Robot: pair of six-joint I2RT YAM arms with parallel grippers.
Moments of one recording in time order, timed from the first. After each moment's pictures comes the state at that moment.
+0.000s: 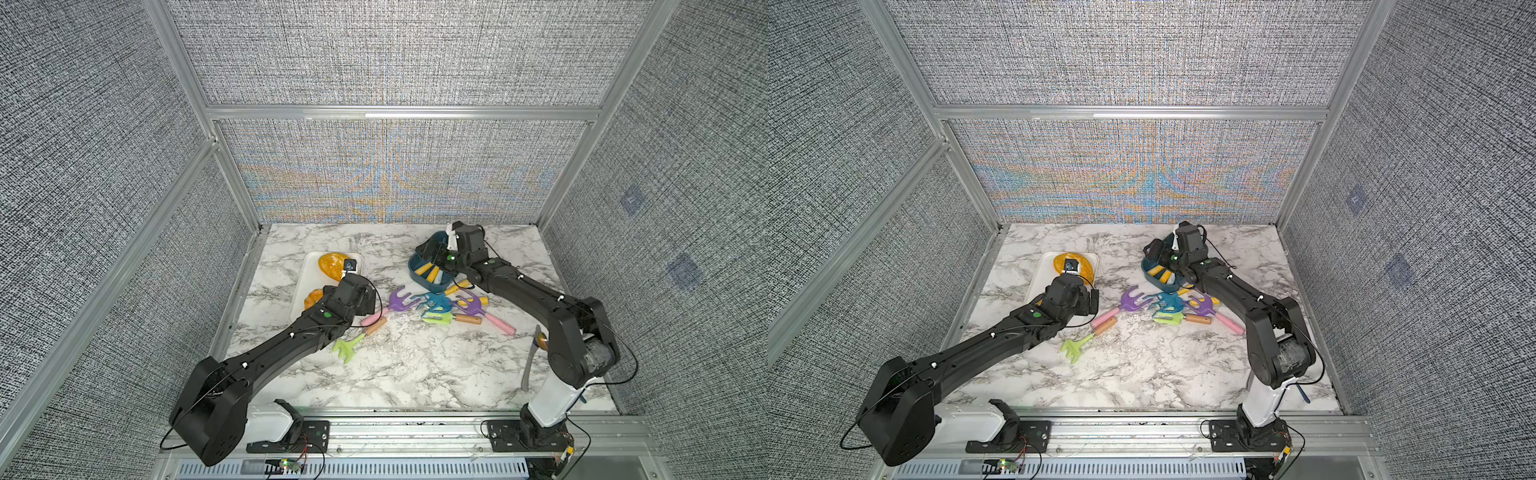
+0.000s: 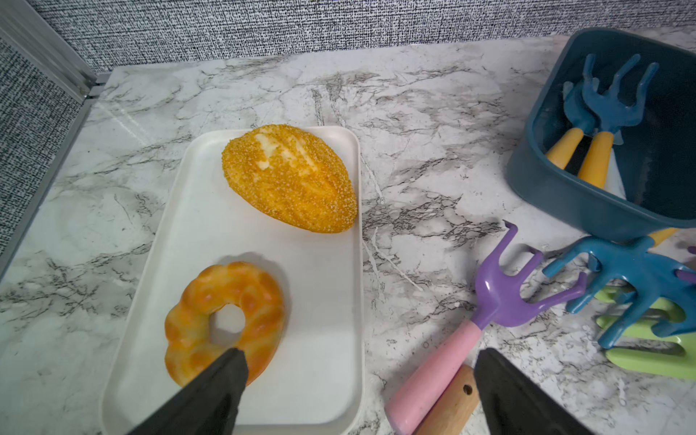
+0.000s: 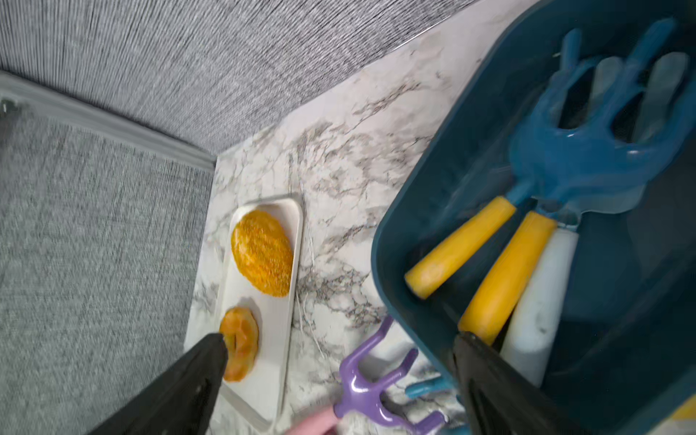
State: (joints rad) left arm -0.64 1.31 0.82 -0.24 -0.39 -0.36; right arm 0.42 1.72 1.25 -0.12 -0.24 0.66
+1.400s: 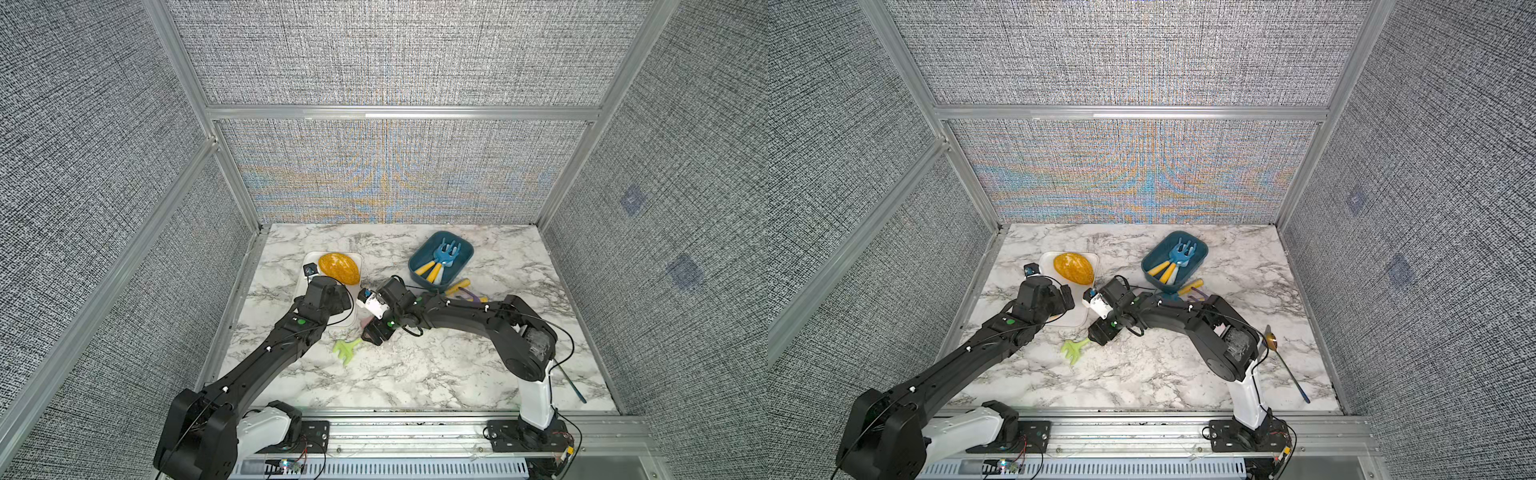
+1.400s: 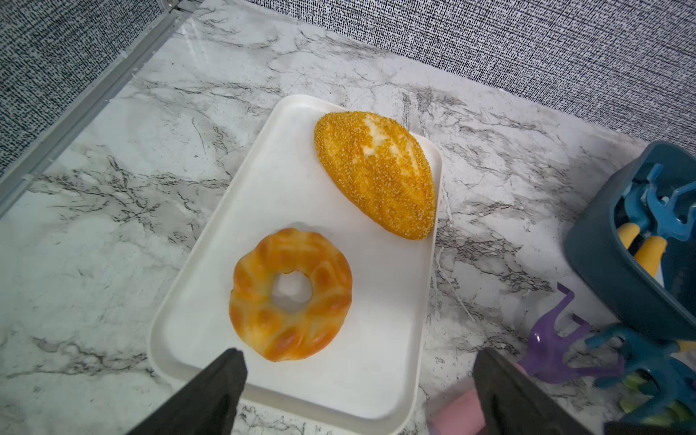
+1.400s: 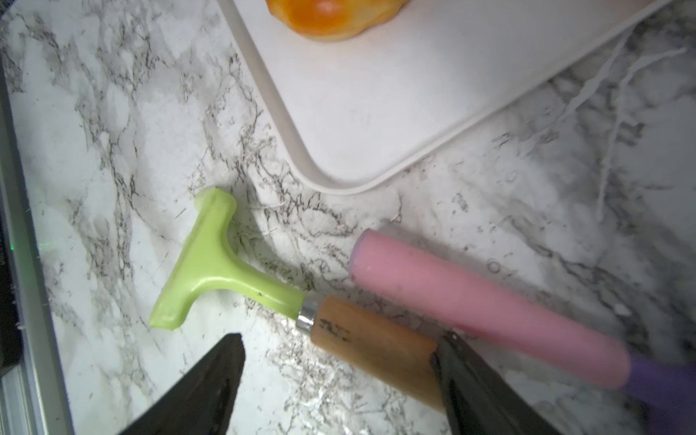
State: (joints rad) left arm -0.45 1.16 0.70 -0.24 -0.33 -0.53; right arm 0.89 1.99 1.31 -0.30 -0.28 0.02
